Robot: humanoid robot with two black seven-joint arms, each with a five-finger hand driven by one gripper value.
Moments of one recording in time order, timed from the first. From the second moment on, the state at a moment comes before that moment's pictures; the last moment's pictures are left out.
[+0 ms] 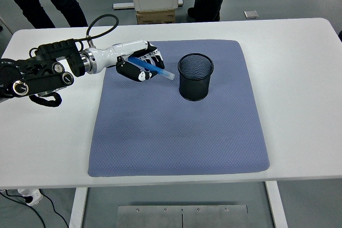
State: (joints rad) left arm -1.40 0.48 0.33 -1.12 0.59 0.08 -0.36; right arm 0.03 0.00 0.57 0.21 0.08 0.05 0.06
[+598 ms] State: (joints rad) left arm -1.34 0.35 0.13 -1.08 0.47 0.07 -0.36; right arm 0.03 0.00 0.57 0.21 0.08 0.05 0.06
